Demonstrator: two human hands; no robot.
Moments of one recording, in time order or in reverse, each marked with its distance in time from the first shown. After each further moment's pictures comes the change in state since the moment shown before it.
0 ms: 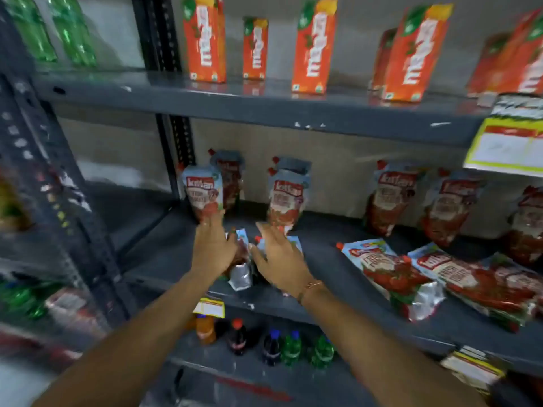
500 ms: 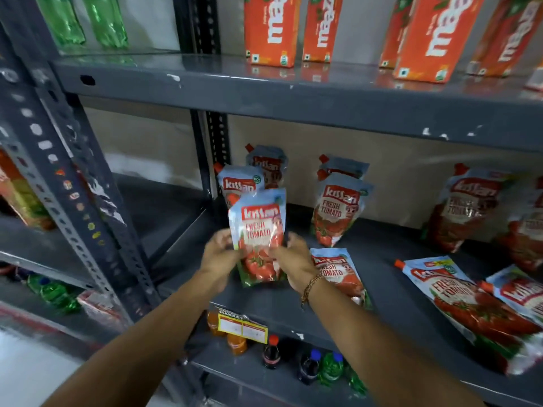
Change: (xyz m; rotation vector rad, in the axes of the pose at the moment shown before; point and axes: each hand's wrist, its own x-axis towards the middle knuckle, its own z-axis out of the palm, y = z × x) left_hand 0.052 -0.086 -0.003 -0.844 -0.142 -0.546; right_hand 0.094 -0.001 0.092 0.693 -0.058 0.627
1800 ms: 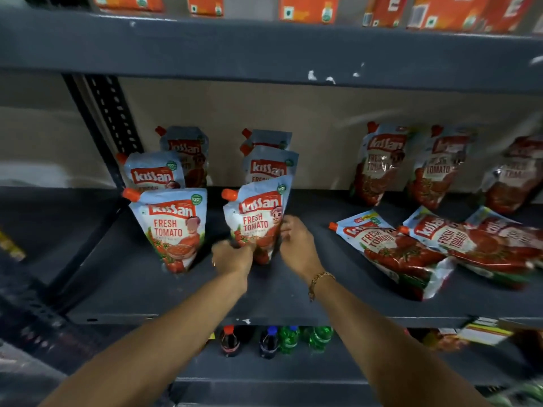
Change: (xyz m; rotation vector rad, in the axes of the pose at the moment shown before) left_hand -0.033 -0.032 0.133 0.169 0.070 -0.202; right_hand -0.018 0.040 -0.109 -0.351 0.280 -0.208
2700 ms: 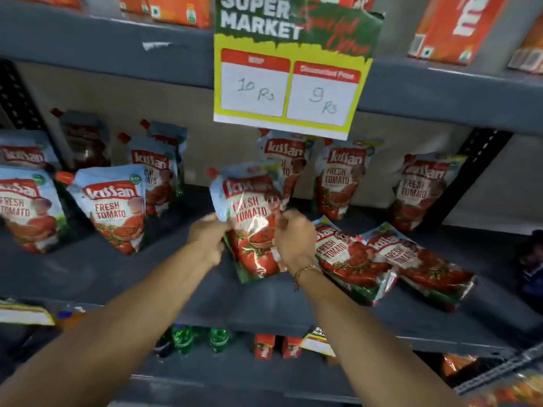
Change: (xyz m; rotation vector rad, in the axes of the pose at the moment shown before) left_hand -0.108 0.031 0.200 -0.366 -0.238 -0.045; right_hand 0.018 0.100 -0.235 -0.325 0.196 -0.057
